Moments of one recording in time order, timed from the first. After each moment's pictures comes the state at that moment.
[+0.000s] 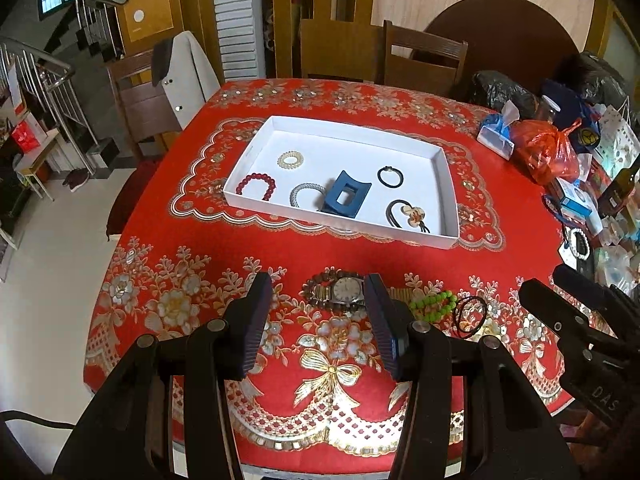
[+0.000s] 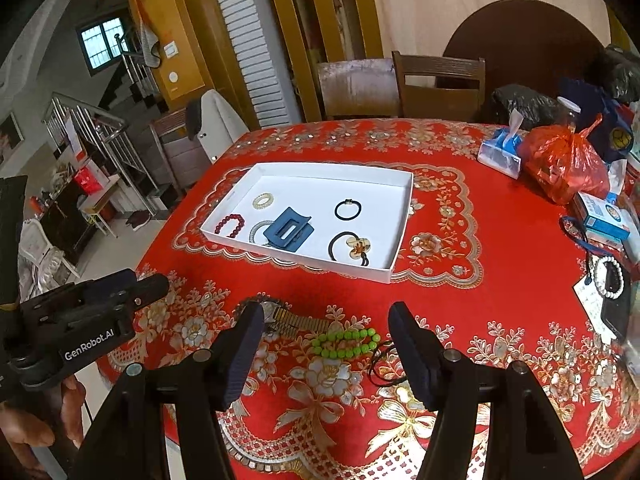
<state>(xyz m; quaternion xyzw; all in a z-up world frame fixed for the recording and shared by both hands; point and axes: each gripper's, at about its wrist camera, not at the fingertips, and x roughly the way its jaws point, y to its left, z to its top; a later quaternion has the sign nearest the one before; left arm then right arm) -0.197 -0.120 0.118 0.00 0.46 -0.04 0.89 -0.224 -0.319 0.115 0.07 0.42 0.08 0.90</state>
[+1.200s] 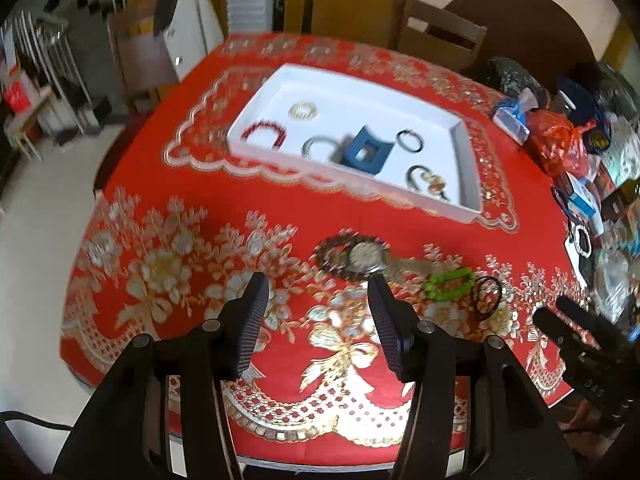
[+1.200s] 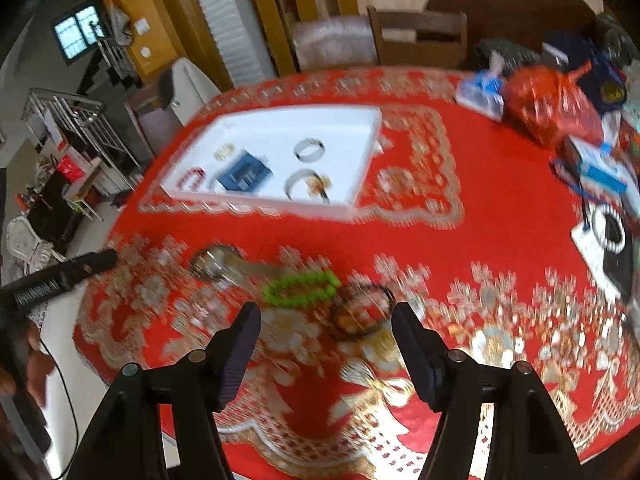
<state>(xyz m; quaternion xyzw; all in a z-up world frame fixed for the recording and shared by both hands) -0.180 -0.086 0.069 -0.05 0.52 -0.05 0.85 -0.227 -0.357 0.049 0.08 0.49 0.05 0.87</state>
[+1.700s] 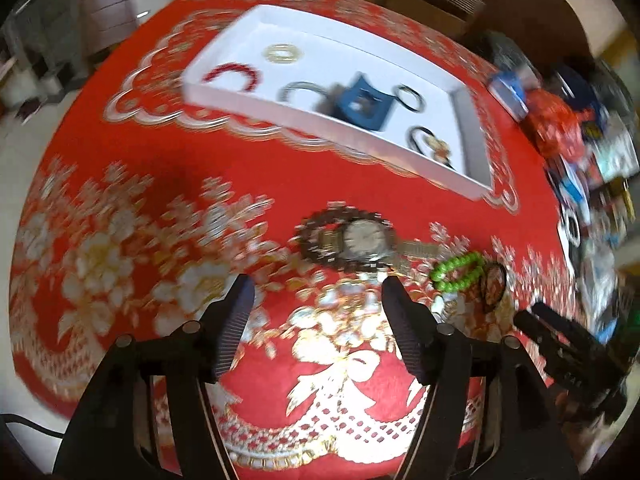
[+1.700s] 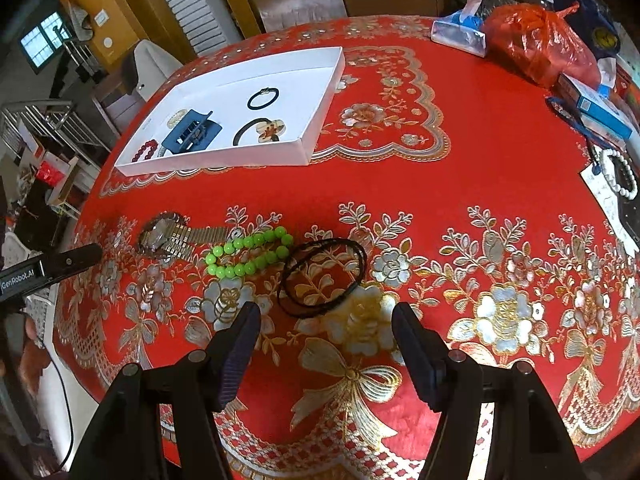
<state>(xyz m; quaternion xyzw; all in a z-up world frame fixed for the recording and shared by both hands) -0.145 -0.094 0.015 -0.06 0.58 -0.12 0.81 -0.212 -0.377 -0.006 0.11 0.54 0.03 0.83</state>
